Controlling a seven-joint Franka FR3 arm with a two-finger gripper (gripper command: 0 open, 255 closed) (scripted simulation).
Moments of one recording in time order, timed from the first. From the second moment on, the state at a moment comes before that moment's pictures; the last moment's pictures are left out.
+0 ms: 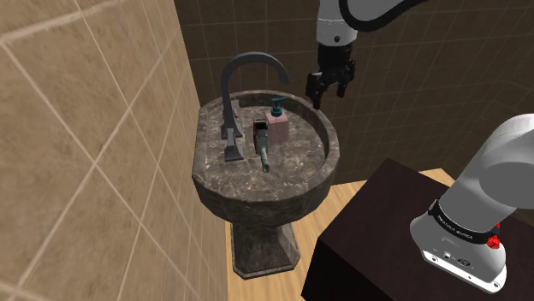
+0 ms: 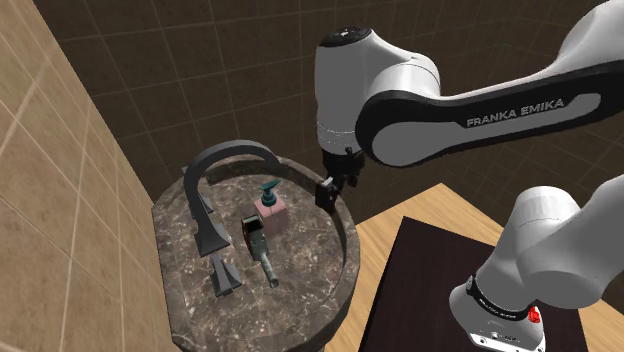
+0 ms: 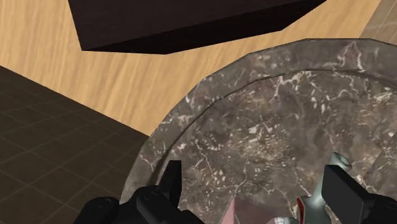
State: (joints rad) arm -0.02 -0.45 0.21 -2.37 0.00 1.89 0.35
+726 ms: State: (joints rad) arm -0.04 -0.01 0.34 -2.19 -0.09 2.05 0.78
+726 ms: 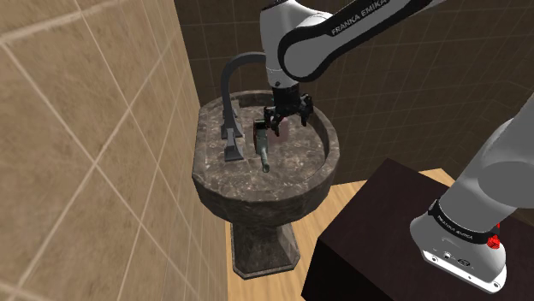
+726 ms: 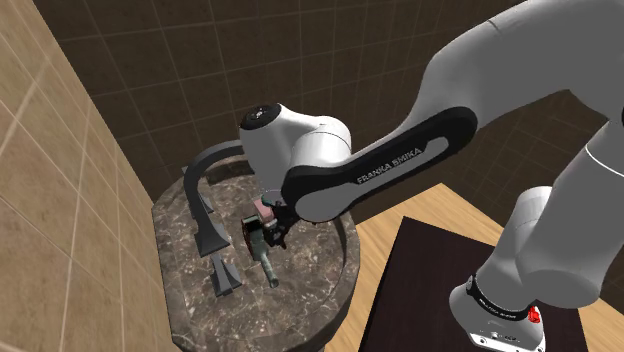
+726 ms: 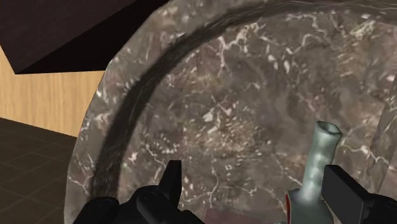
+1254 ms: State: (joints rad) arm 0.02 0.34 0.33 -1.93 -0.21 2.06 1.06
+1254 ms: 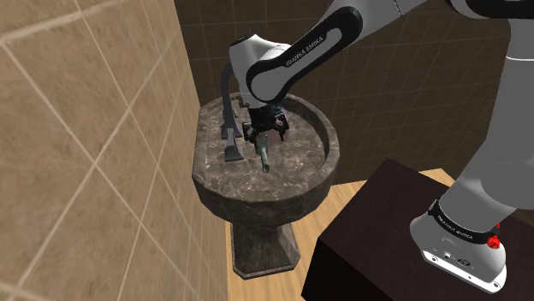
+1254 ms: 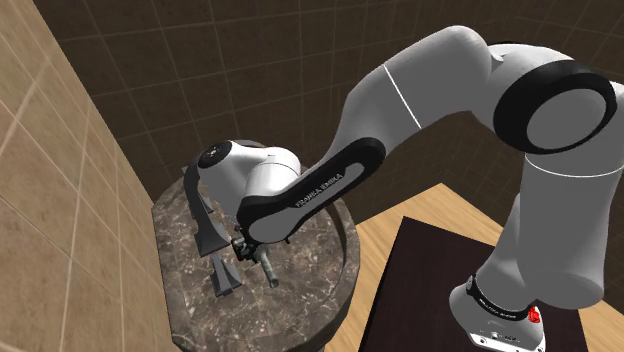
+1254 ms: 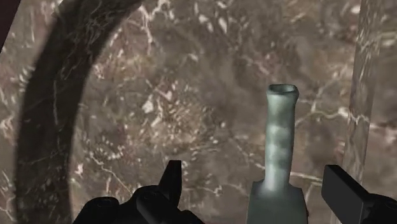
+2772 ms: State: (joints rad) arm 0.05 0.50 0.30 -1.85 -0.25 2.12 1.15
